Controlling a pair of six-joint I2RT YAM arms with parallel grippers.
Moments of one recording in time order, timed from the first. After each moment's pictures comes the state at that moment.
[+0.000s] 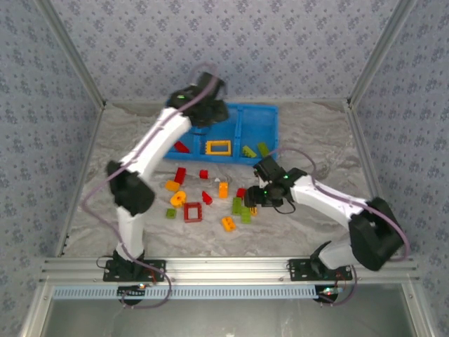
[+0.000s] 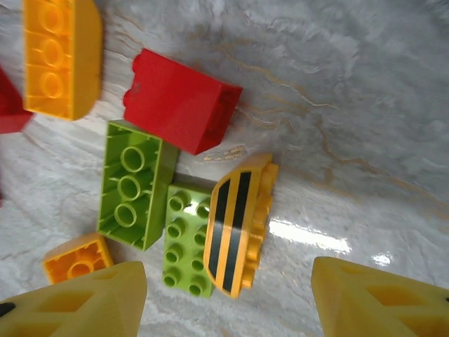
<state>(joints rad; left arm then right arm) -0.58 1.94 2.10 -1.05 -0.17 -0.81 0.67 1.43 0.88 -0.67 -0.15 0.56</state>
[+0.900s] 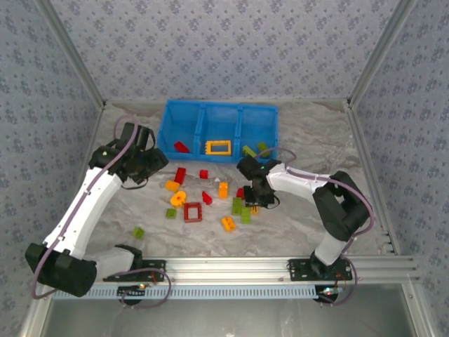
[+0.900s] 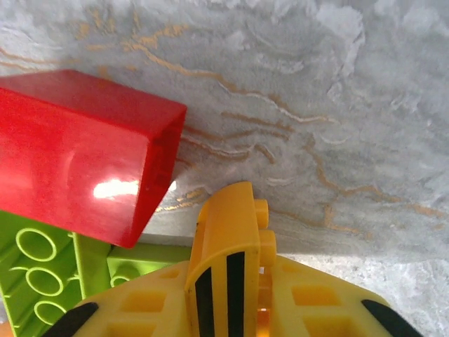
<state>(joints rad) -0.33 1.18 1.23 -1.10 -0.06 -0.88 0.71 1.69 1.04 -0.79 -0.05 0.67</state>
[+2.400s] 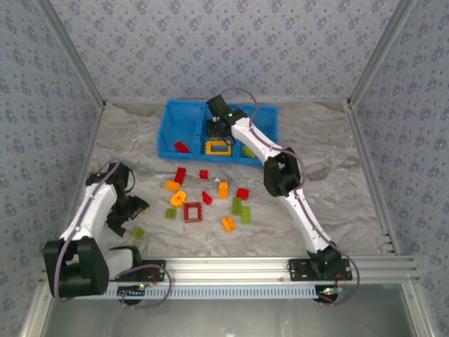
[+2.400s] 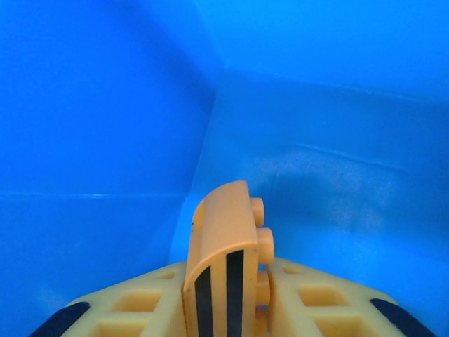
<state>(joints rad) 0.05 1.16 0.74 -1.23 0.01 -0.91 0.59 2.64 2.54 -0.83 0.04 0.44</state>
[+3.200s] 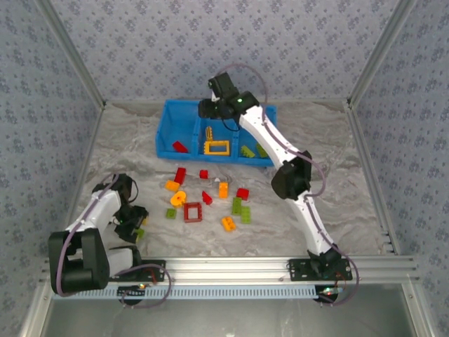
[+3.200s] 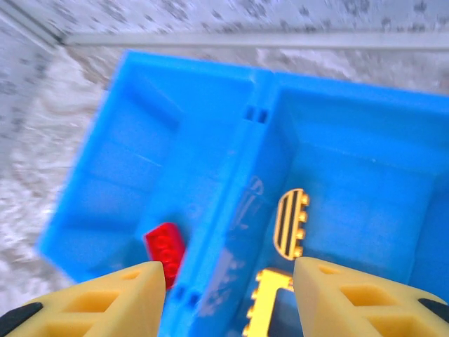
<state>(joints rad) 0.07 1.20 0.58 -1.05 0.06 -1.22 0.61 2.39 2.59 -0.92 -0.05 0.44</state>
